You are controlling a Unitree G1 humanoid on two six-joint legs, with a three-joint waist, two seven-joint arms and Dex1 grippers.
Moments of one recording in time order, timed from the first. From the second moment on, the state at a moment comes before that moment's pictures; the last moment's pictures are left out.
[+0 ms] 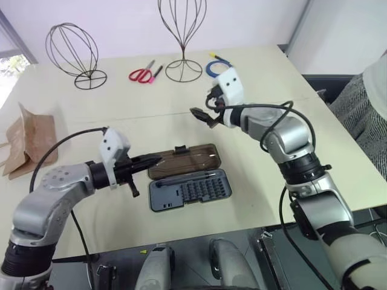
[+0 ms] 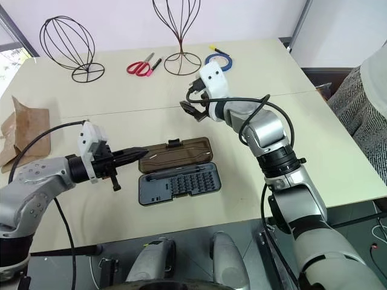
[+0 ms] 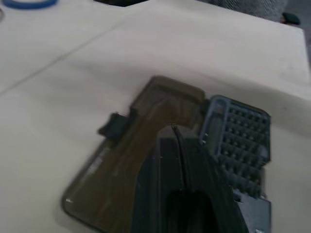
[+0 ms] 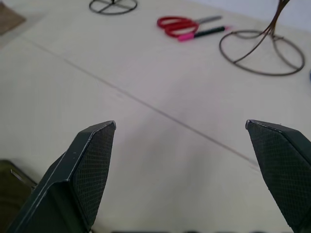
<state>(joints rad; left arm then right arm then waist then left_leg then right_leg) -0.15 0.71 0.14 -0.46 -0.64 0.67 -0.84 -0.94 -0.39 0.27 0.18 0.41 0.73 0.39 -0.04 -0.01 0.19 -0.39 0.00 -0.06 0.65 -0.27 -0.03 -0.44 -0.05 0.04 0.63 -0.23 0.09</state>
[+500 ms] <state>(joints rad) 0.00 0.79 0.03 -0.43 -0.55 0.57 -1.00 -0.93 -0.40 0.31 0.27 0.24 0.59 0.68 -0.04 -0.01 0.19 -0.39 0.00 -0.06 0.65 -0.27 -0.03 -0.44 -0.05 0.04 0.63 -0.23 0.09</state>
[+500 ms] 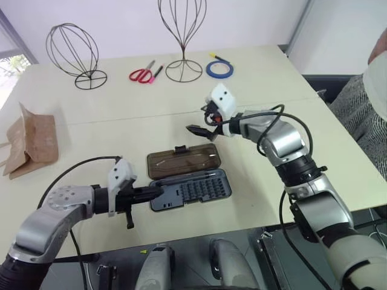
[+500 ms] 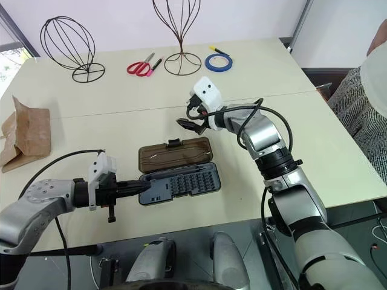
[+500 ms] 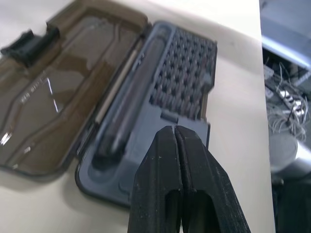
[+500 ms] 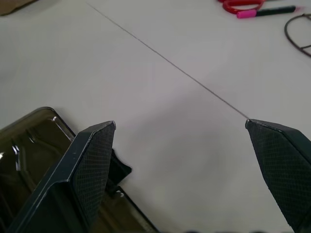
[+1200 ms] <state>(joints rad) -0.01 0.72 -0.06 -0.30 -0.42 0.38 -1.00 -1.14 -0.39 0.42 0.82 -0.01 0.41 1.13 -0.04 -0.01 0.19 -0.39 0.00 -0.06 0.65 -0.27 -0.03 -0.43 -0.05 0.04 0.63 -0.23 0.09</state>
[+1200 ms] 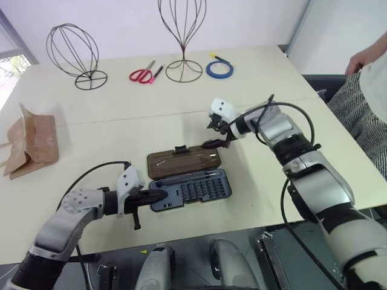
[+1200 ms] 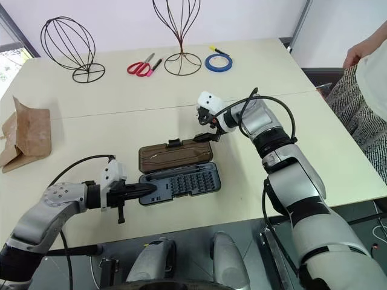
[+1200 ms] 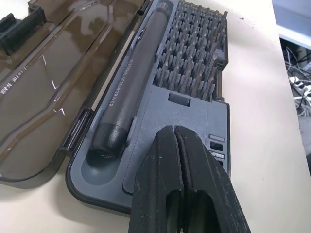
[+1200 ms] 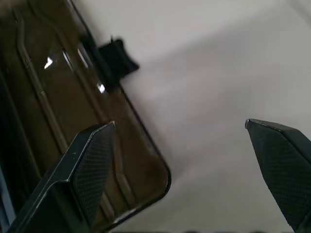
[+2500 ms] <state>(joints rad) -0.03 0.71 -0.07 -0.33 -0.42 0.45 -0.94 -1.01 -0.38 0.37 0.70 -0.15 0.21 1.13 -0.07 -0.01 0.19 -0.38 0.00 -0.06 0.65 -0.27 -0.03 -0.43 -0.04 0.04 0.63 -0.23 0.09</state>
